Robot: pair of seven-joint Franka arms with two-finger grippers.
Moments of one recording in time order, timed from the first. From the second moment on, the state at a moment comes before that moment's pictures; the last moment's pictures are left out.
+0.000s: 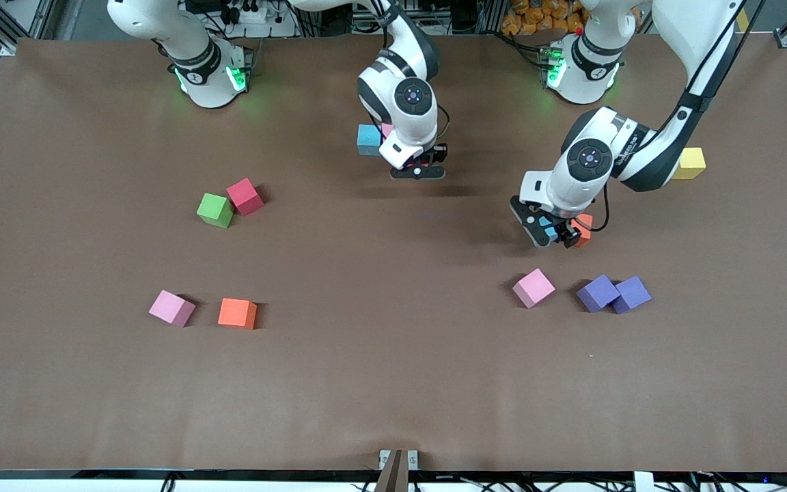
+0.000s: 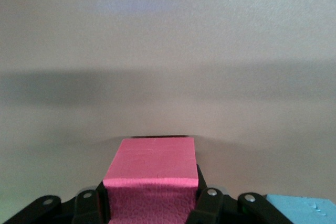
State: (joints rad) left arm 0.21 0.27 -0.59 -2.30 0.34 2.39 0.43; right arm 1.35 0.64 -0.31 -1.77 0.50 2.30 0.75
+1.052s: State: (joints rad) left arm 0.22 0.30 -0.60 -2.35 0.40 2.47 0.43; right arm 1.37 0.66 -0.32 -1.77 0.49 2.30 0.76
